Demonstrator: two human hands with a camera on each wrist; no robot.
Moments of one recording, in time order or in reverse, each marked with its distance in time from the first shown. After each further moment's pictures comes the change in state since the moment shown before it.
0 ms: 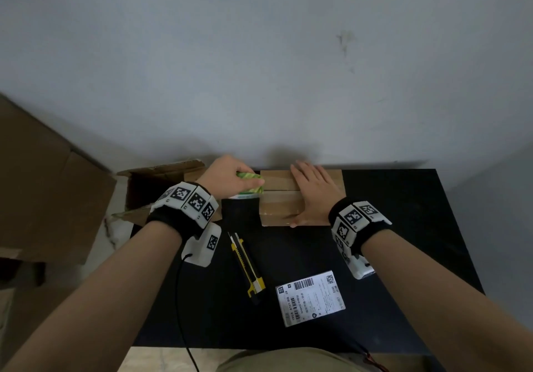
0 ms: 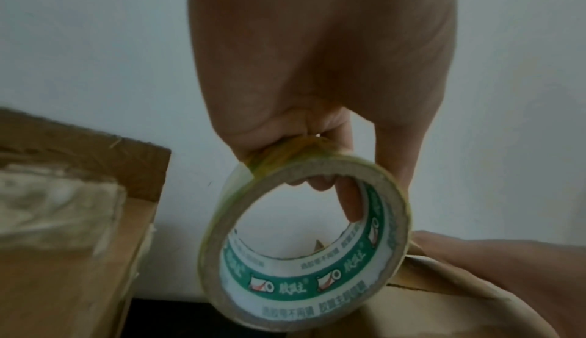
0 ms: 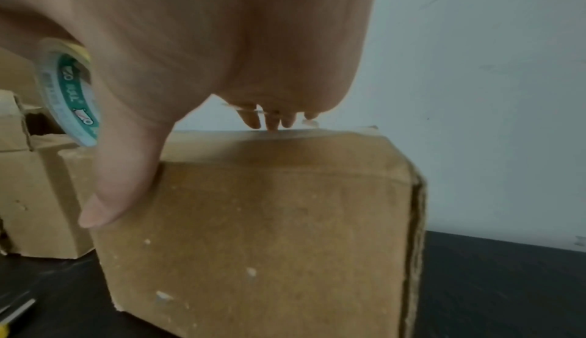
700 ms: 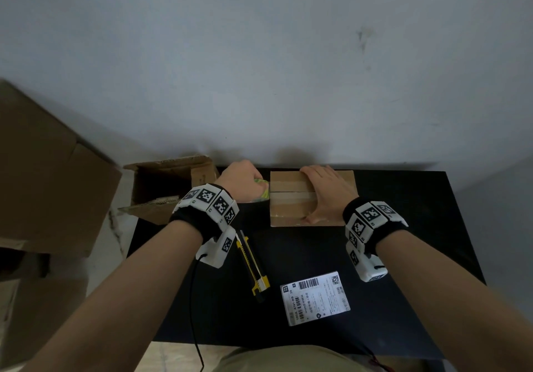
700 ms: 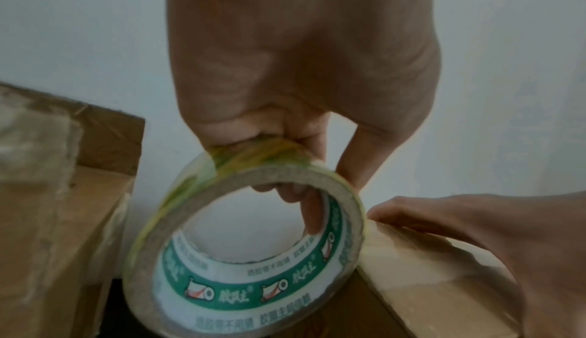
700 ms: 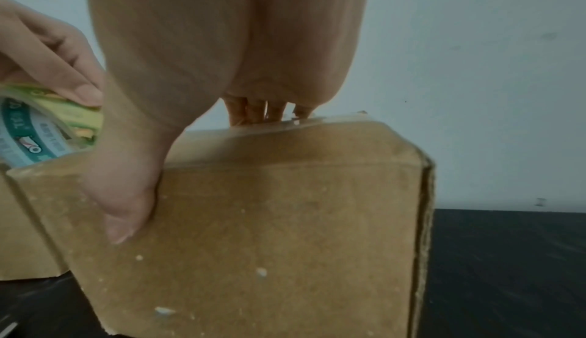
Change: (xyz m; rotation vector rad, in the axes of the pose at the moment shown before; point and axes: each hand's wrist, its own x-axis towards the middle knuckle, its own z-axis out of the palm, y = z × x) left_hand 0.004 0.002 0.015 0.156 -0.090 -0.157; right_hand 0.001 0.008 -0.006 0.144 -0.007 -0.011
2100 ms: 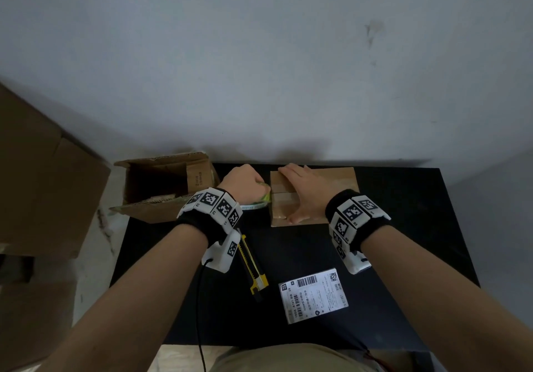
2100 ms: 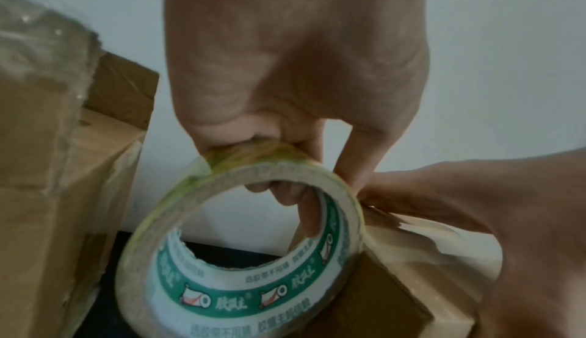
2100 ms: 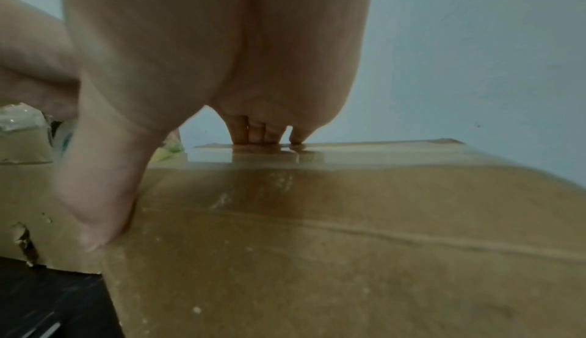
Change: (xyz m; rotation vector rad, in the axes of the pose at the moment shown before) left_hand 0.008 -0.005 0.019 -0.122 -0.034 -0.068; right_hand 0.014 -0.034 -0.002 -0.011 -0.163 -0.029
